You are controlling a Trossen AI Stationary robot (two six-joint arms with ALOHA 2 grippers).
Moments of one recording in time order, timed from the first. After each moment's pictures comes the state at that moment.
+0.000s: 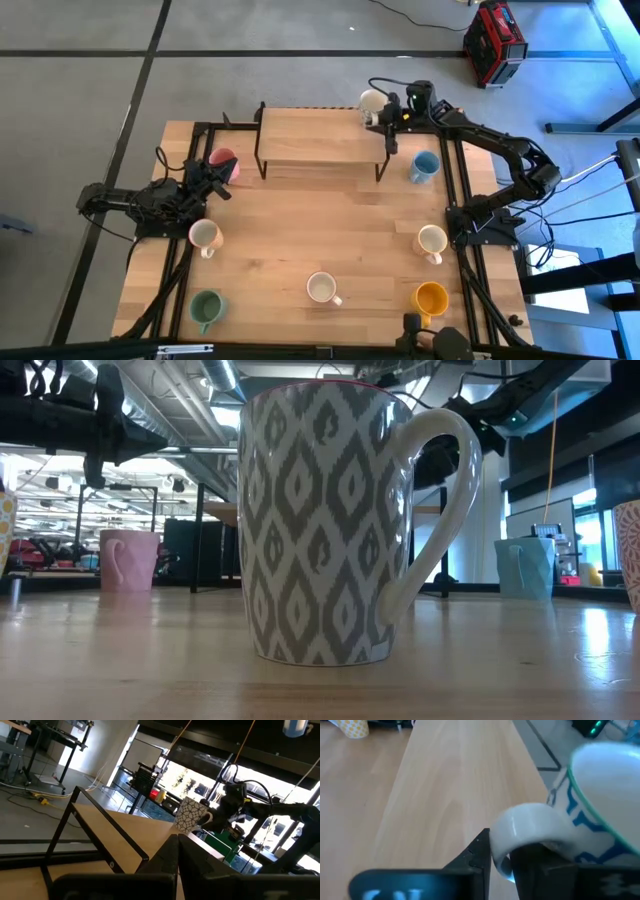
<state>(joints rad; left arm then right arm) -0.07 0.03 0.01 0.28 -0.85 -0.33 -0.89 1.44 0.97 -0.12 -0.63 -0.55</state>
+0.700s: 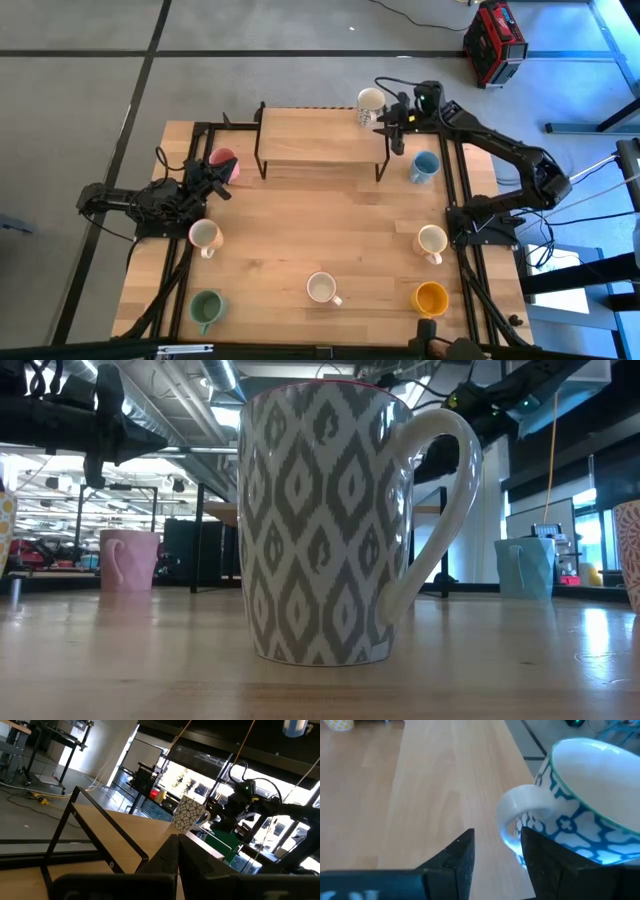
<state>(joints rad) -0.07 0.03 0.01 0.28 -0.85 -0.33 -0.89 1.33 0.97 -0.24 -0.54 -0.55</state>
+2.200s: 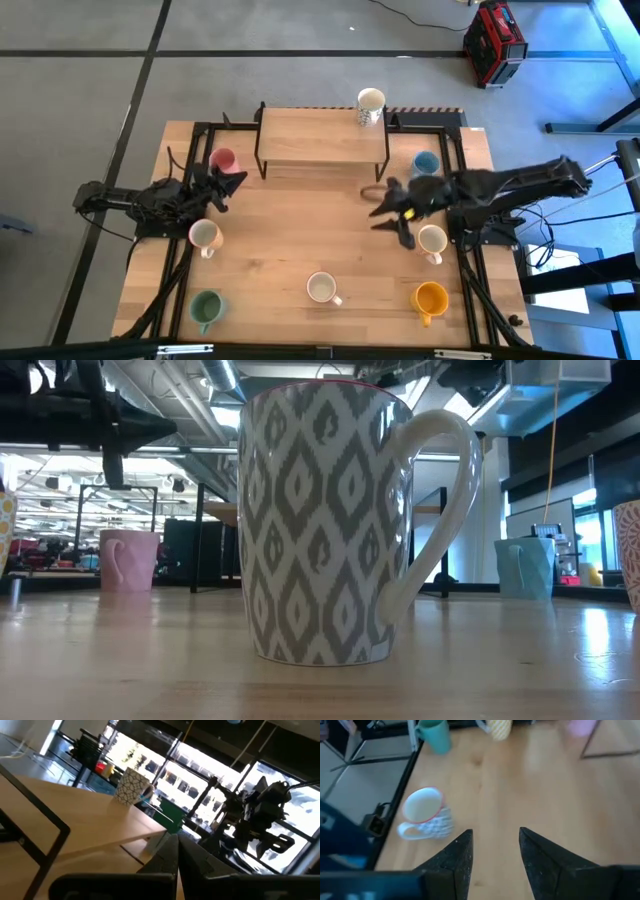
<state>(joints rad) -0.07 0.09 0.01 0.31 -0.53 -0.47 0.18 1.10 0.97 -0.47 -0.06 0.21</state>
